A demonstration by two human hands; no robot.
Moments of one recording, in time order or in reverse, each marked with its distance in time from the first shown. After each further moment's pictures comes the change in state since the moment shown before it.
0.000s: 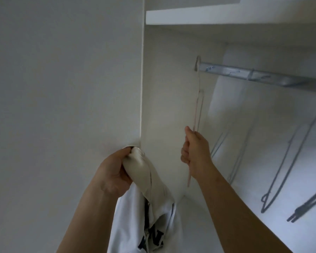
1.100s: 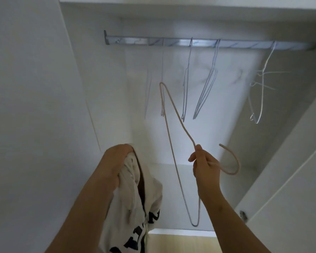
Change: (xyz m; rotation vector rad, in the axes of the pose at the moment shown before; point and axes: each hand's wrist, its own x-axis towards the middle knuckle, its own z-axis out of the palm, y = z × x) left_hand -0.071 -0.052 -0.042 0.839 -0.470 0.012; right_hand -0.275 0.058 -0.059 -0.292 0.813 -0.276
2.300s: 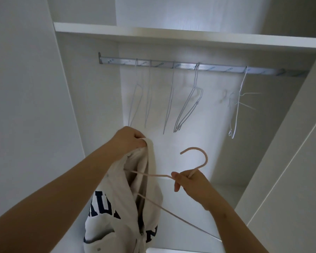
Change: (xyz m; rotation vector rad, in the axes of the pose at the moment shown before) left_hand -0.015 0.067 0.071 0.678 -0.109 0.435; right_hand 0.019 -0.024 -0.080 -0.504 -0.625 0.055
